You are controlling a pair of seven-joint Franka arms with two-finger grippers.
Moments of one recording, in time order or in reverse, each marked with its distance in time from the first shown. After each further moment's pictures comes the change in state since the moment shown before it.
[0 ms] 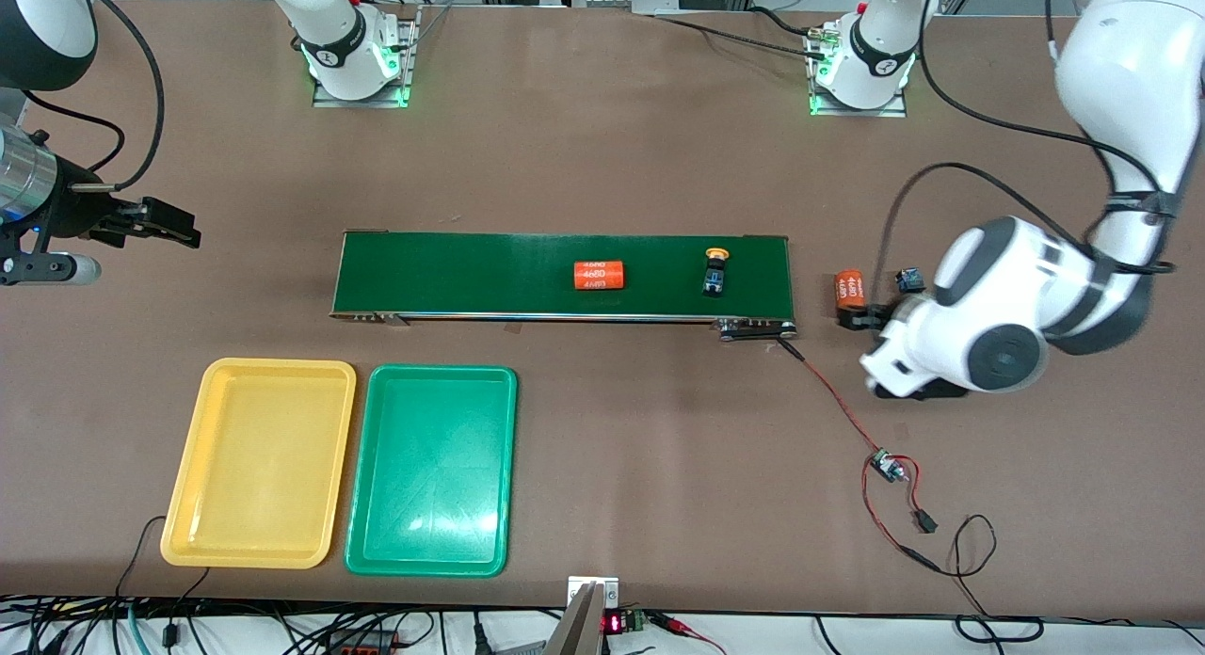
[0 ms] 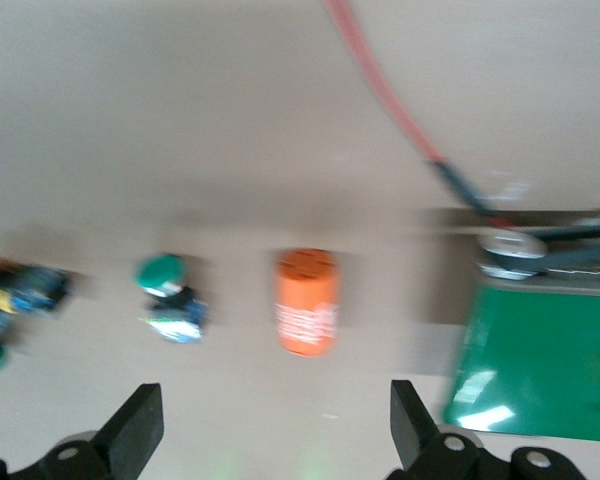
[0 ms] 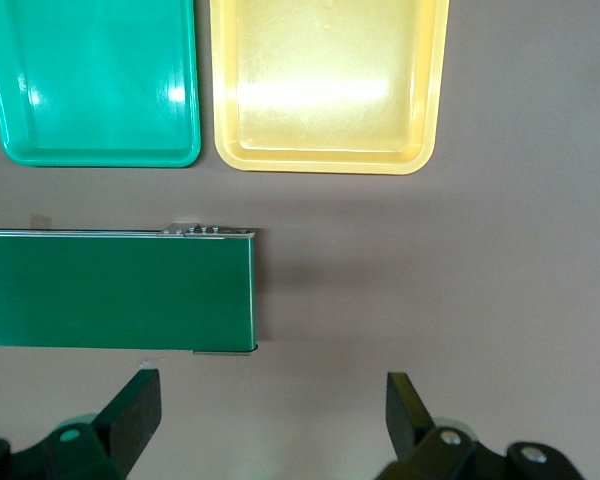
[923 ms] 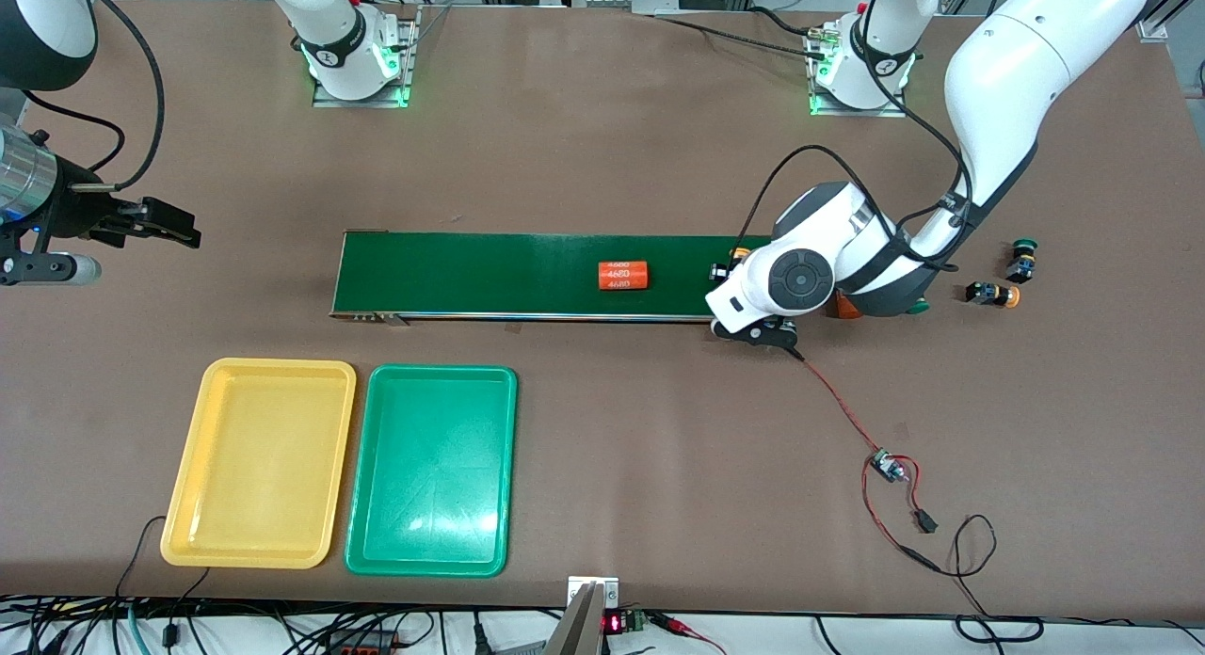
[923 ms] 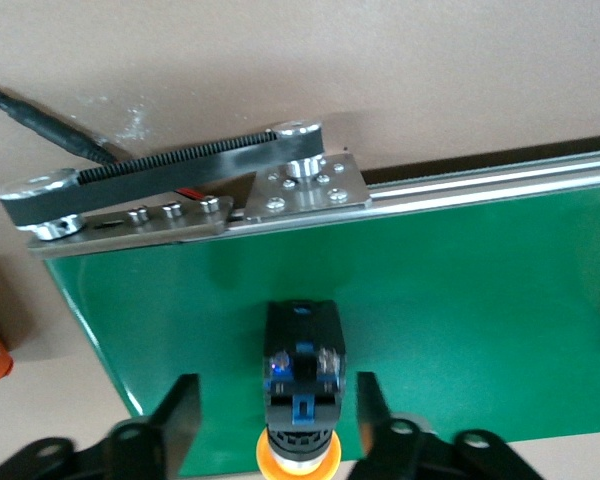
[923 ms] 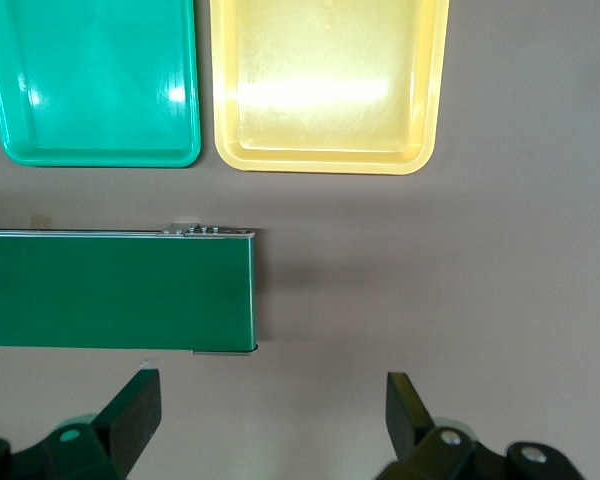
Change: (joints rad) left arm -0.171 0.023 -0.128 -0.274 -0.036 0.346 -0.254; right arm 0.000 0.000 0.000 0.000 0.000 0.000 0.000
